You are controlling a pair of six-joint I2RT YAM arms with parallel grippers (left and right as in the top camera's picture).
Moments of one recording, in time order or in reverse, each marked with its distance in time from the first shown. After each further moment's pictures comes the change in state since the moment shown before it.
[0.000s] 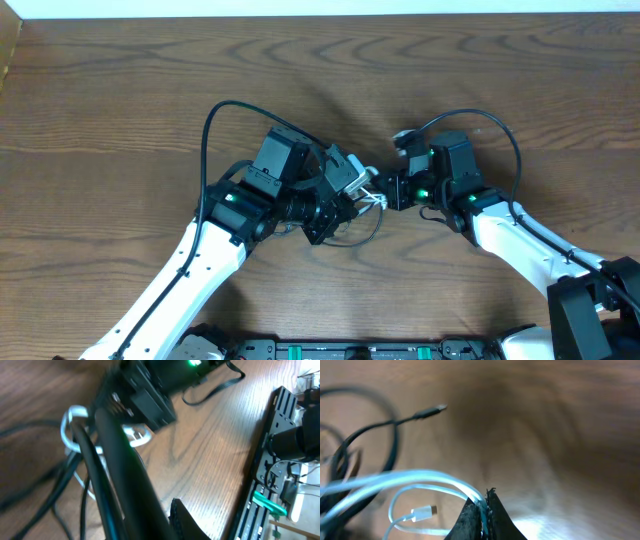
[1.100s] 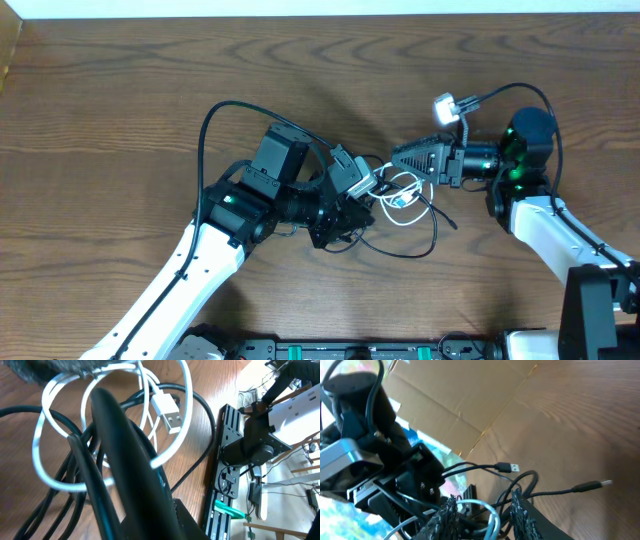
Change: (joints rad) left arm 0.000 -0.010 0.000 0.058 0.214 -0.007; right arm -0.270 0.001 -0.002 0.675 -0.957 0.405
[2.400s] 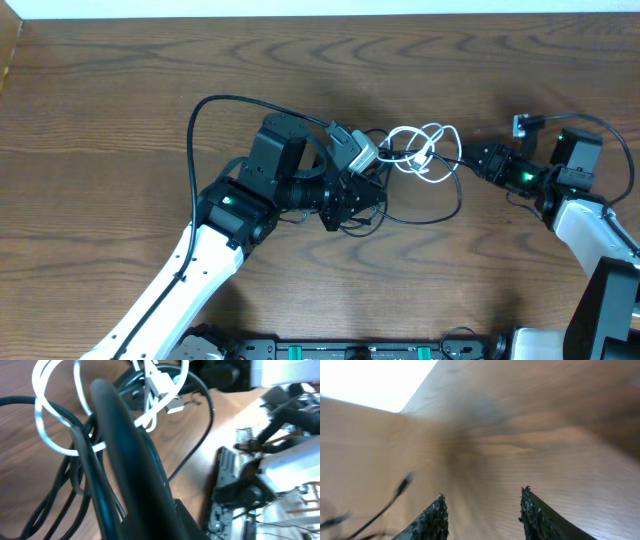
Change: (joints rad) left arm -0.001 -0.008 0.001 0.222 -0.015 -0.253; right arm -0.333 0.000 -0.002 -0.666 0.496 -0.360
